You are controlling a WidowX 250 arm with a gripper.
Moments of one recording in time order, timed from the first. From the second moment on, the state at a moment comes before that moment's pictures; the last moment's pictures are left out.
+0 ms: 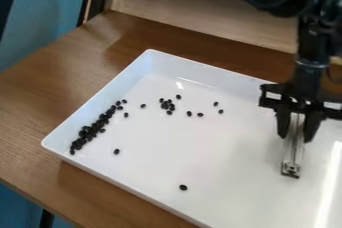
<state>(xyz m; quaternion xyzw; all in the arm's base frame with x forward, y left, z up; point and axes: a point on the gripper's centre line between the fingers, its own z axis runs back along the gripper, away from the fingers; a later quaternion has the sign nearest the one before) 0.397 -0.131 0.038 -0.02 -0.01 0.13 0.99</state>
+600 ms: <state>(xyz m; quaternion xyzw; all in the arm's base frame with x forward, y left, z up) 0.382 -0.068 0.036 -0.02 -0.01 0.17 0.99</state>
